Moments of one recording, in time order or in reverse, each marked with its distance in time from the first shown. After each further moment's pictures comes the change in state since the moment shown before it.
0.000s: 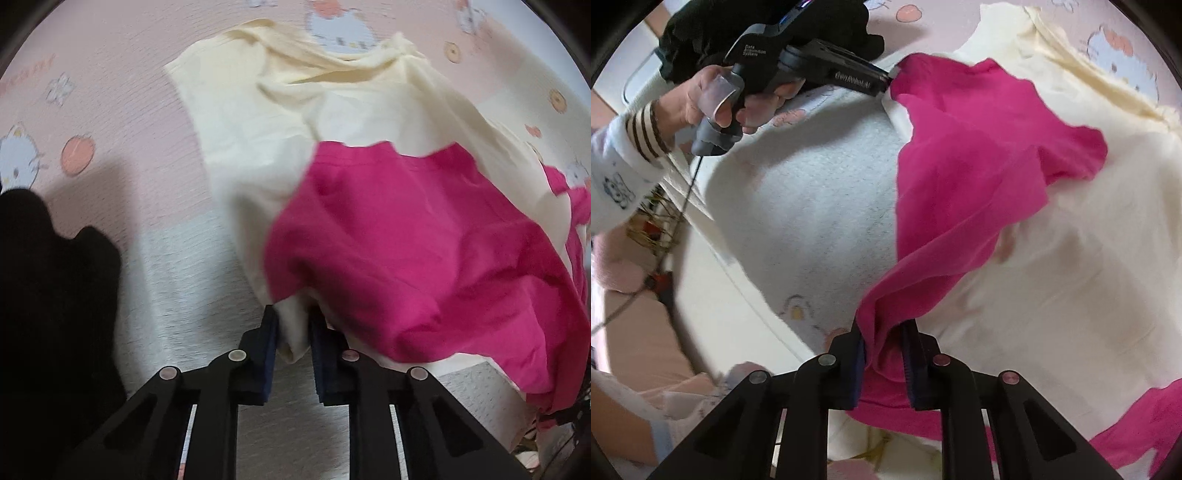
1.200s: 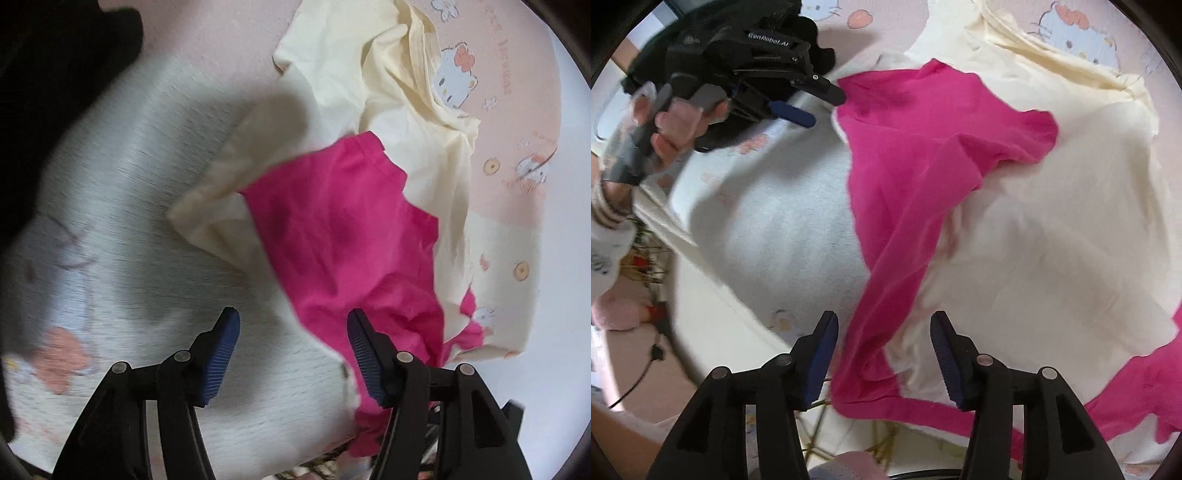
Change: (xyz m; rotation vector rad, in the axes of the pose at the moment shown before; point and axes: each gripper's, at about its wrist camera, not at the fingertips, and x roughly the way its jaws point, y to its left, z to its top) left arm 0.012 0.030 -0.014 -0.693 0.275 -0.489; right arm -0.013 -0.003 0.002 0.123 0.015 -0.143
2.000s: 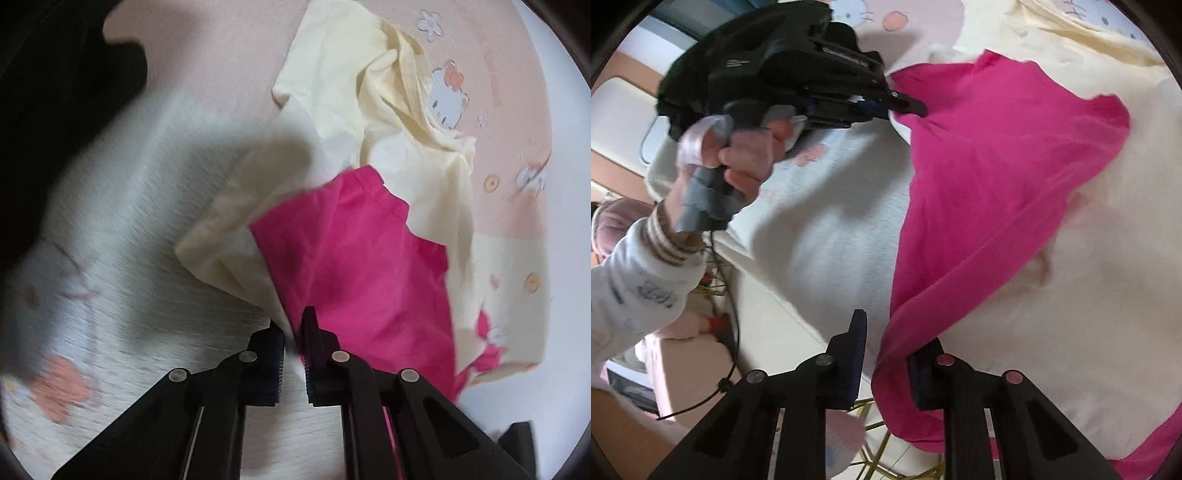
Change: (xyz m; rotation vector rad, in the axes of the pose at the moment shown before) left arm 0.009 -0.016 0.000 0.102 -0.173 0.071; right arm 0.025 0.029 0.002 0.049 -0.047 0.362
